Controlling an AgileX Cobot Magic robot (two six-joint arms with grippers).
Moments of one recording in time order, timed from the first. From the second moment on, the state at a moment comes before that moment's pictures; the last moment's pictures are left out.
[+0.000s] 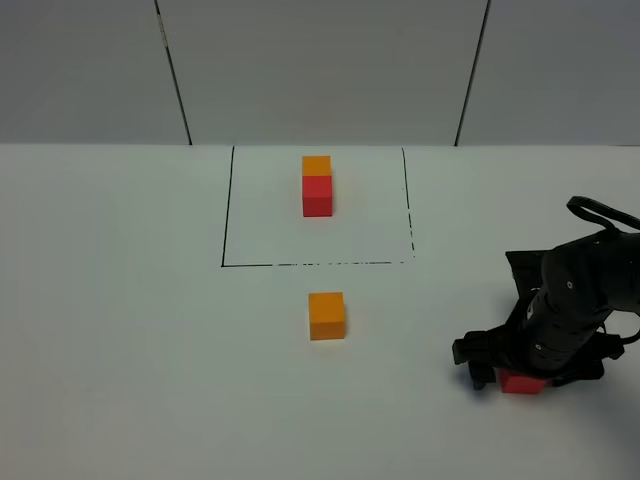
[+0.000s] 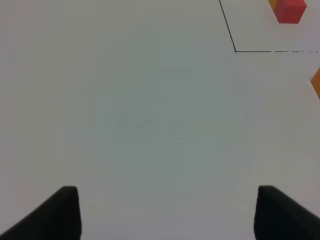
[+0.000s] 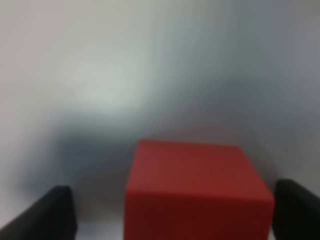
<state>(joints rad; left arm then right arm) -0.04 0.00 -0.50 0.00 1.04 -0.05 0.34 1.89 -0.96 -0.05 0.54 0.33</state>
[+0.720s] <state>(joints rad) -0.04 0.00 -0.50 0.00 1.04 -0.05 0.34 1.89 -0.97 -0.05 0.57 0.25</state>
